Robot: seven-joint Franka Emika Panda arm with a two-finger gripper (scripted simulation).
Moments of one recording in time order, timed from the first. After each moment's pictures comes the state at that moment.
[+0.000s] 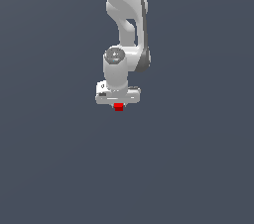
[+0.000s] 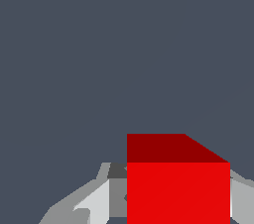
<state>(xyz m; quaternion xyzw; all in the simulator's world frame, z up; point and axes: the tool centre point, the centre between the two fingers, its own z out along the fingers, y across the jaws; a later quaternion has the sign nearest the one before) -0.063 -0.041 0.081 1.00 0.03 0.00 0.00</state>
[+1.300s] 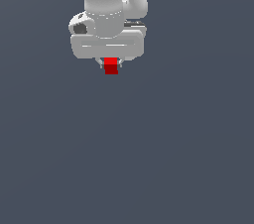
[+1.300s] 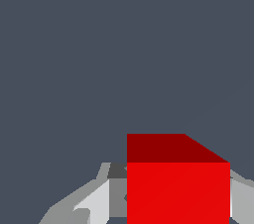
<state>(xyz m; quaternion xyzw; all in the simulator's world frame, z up) -0.043 -0.052 0.341 1.00 0.03 0.00 0.00</state>
